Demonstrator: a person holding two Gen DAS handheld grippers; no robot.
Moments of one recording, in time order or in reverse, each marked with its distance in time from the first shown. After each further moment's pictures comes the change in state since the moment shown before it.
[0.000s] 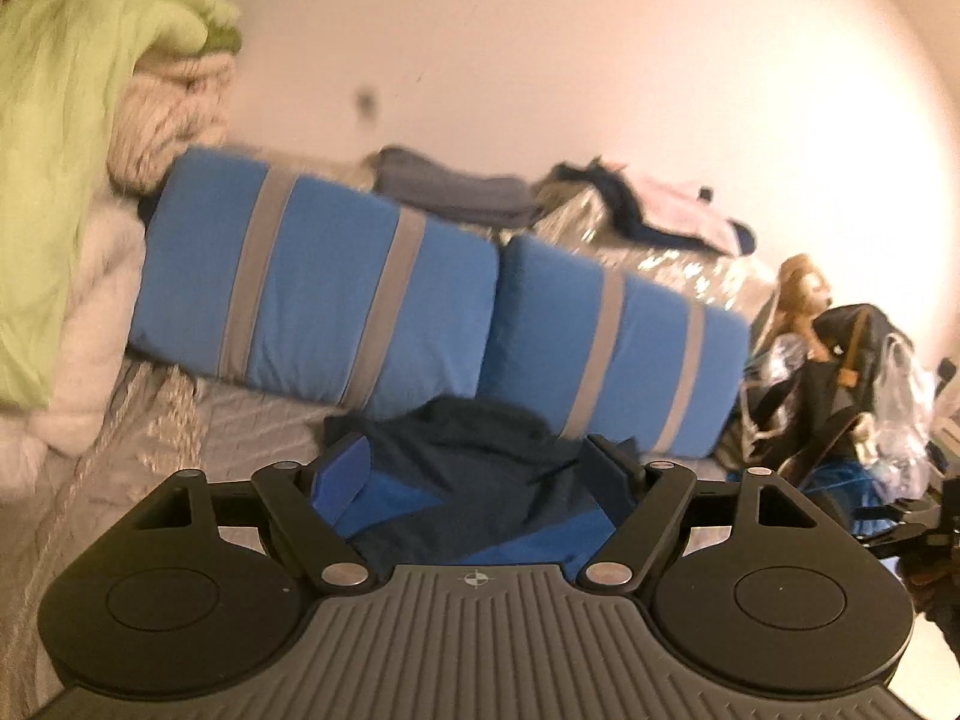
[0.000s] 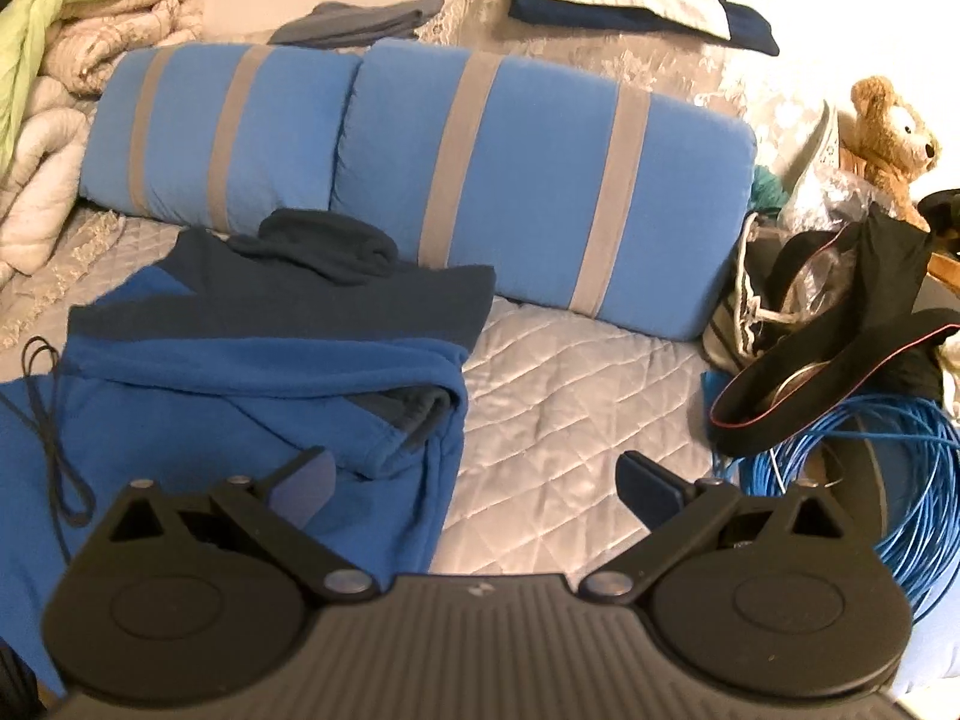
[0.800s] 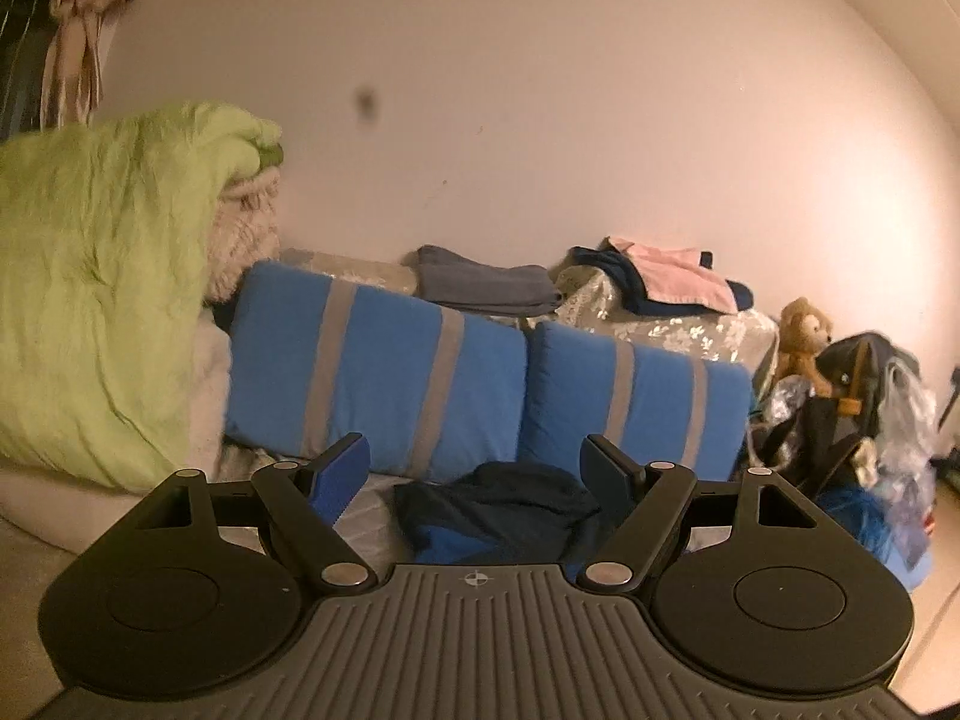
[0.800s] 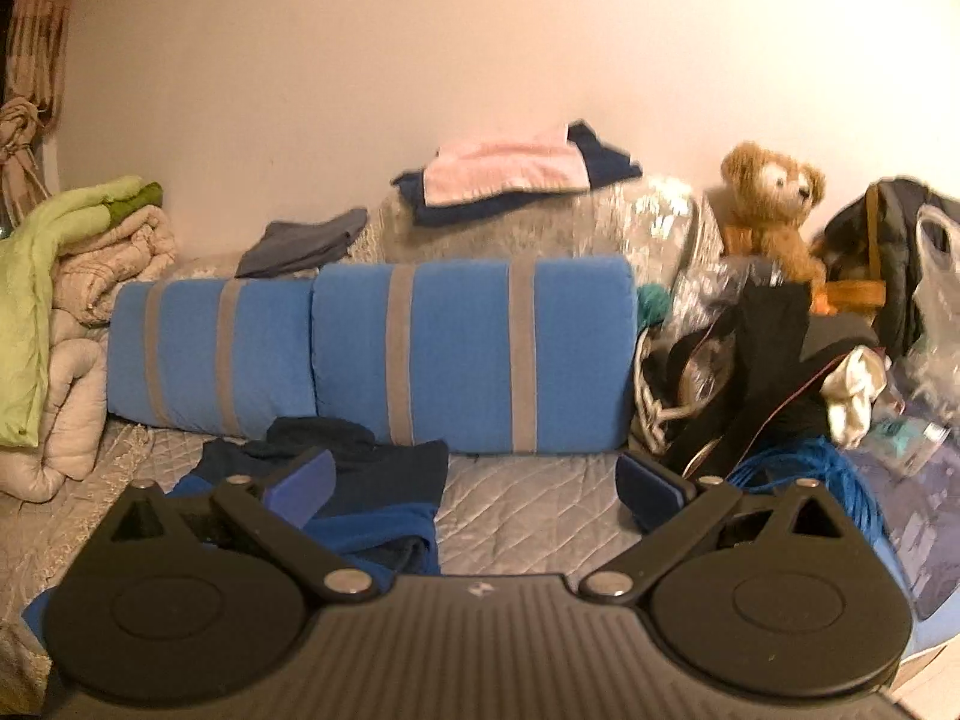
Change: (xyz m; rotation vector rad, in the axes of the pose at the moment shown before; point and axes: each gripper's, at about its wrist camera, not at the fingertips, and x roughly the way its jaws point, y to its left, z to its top) left arm -0.125 -0.004 0.028 0.086 -0.120 0.097; right arm -0.185 -0.094 0.024 0.217 -0.280 0.016
